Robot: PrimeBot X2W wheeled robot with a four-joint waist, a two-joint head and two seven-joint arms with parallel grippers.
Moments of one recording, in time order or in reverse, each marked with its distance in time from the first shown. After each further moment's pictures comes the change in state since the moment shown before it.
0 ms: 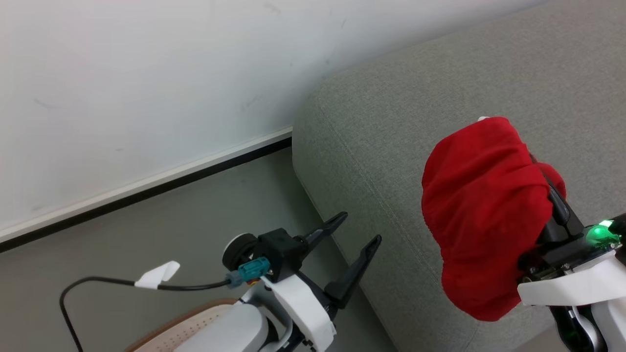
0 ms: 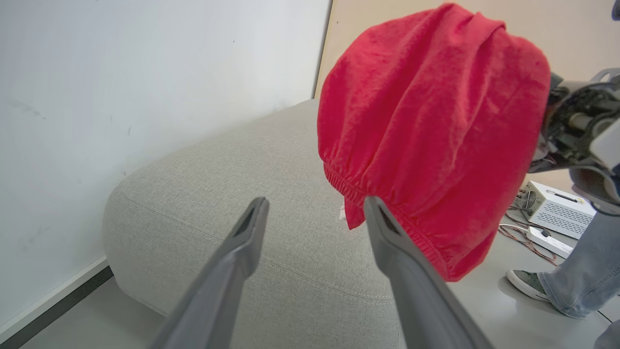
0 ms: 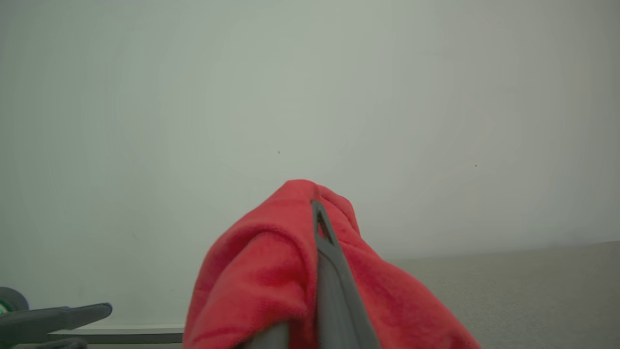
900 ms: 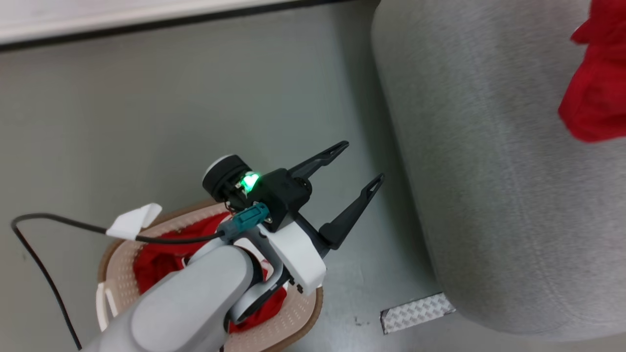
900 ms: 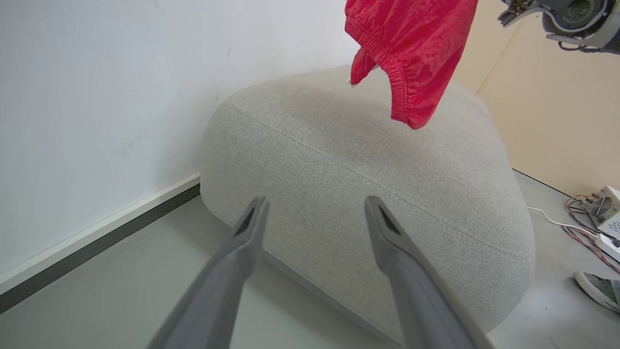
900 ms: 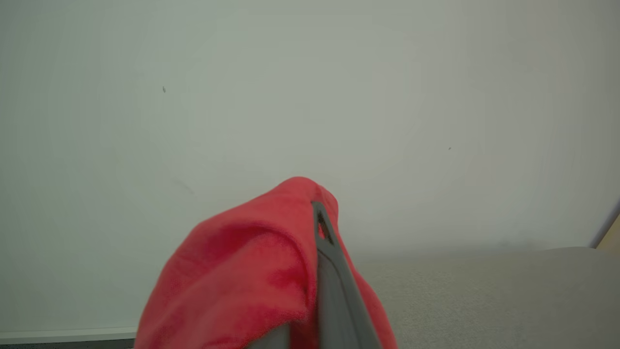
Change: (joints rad) left arm -0.210 0.090 -0.001 -0.120 0.105 0.006 0.107; right arm -0.485 -0.255 -0.185 0.367 0.152 0.000 0.000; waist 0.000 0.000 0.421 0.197
